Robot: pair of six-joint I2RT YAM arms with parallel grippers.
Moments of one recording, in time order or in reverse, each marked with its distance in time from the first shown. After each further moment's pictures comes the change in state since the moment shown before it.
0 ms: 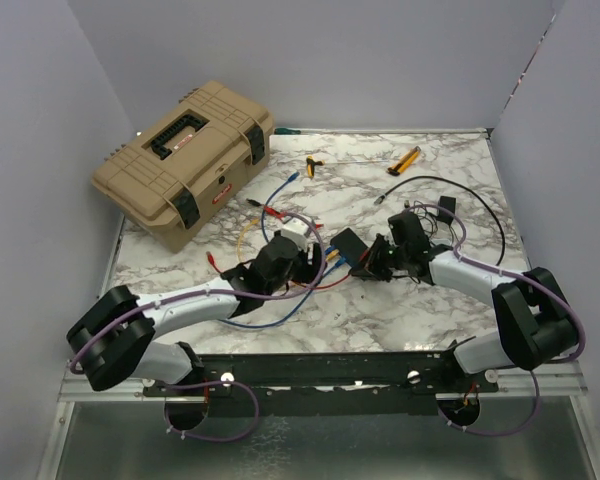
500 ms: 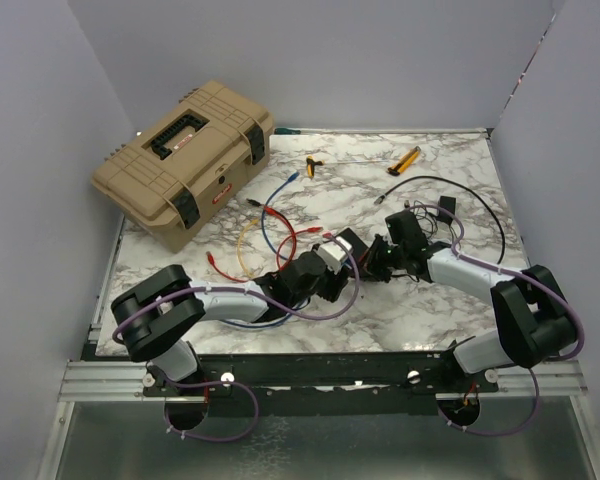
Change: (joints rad) left arm -0.166 0.270 0.034 0.264 0.063 0.234; right arm 0.015 0.014 0.035 -0.062 0.001 0.031
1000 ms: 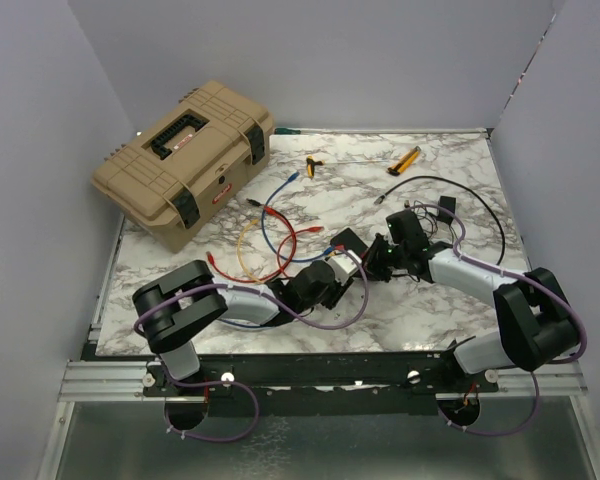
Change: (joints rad) left arm -0.041 0.103 0.005 0.028 -0.005 0.075; right arm 0.000 -0.017 0.000 -0.007 -0.002 0.014
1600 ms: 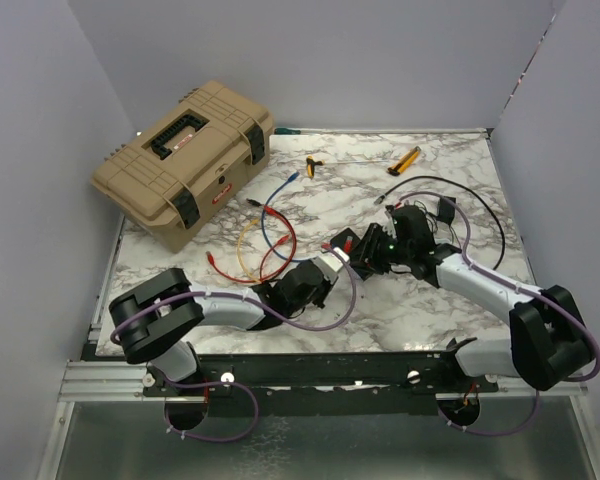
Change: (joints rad) left arm 0.006 -0.081 -0.060 0.005 -0.054 -0.020; right arm 0.010 -0.102 0.001 0.061 -0.009 -0.107
